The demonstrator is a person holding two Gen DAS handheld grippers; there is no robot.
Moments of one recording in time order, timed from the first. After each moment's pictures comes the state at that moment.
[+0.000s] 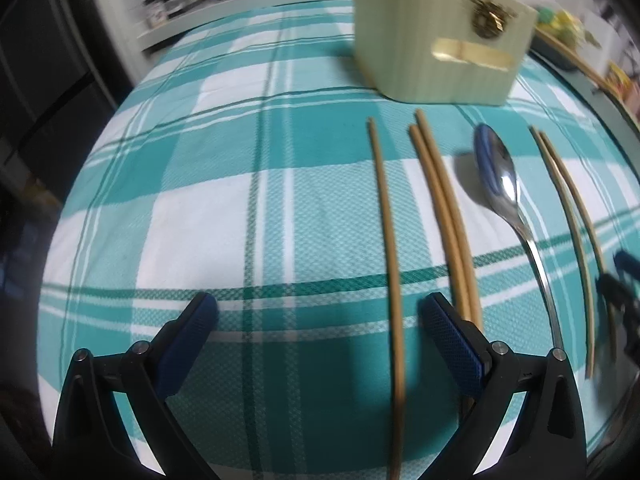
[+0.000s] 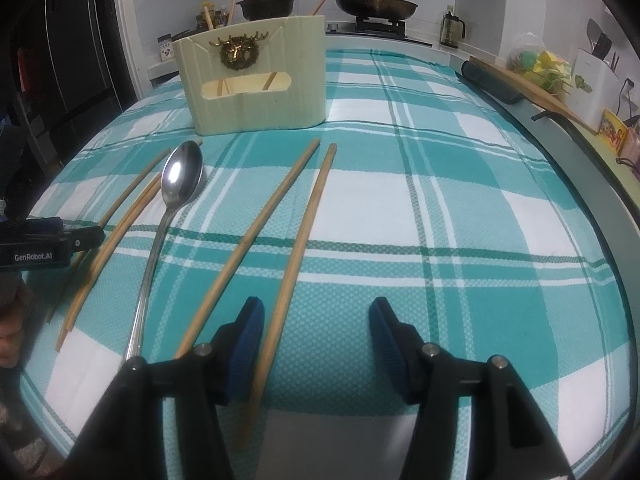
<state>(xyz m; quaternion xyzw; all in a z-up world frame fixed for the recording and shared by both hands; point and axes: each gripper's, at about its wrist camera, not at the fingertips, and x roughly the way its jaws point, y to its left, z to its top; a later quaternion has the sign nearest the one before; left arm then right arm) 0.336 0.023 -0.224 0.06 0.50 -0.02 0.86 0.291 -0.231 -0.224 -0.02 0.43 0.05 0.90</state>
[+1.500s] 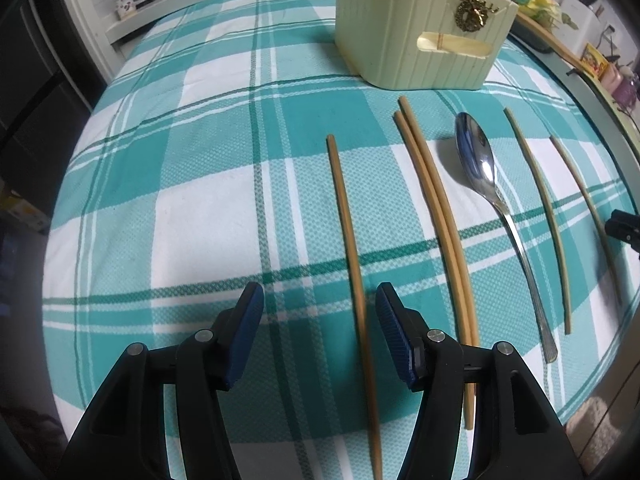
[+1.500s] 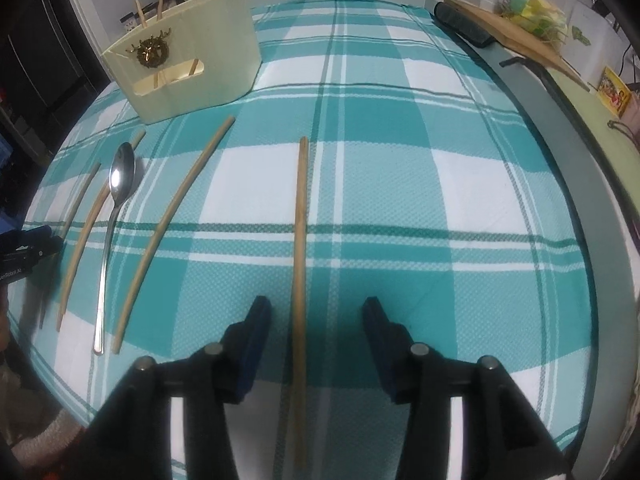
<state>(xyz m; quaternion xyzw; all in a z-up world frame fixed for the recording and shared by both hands) 0.337 0.048 -0.207 0.06 0.55 -0.08 0.83 0.310 -0.313 -0.204 0.00 0.53 0.05 0.85</state>
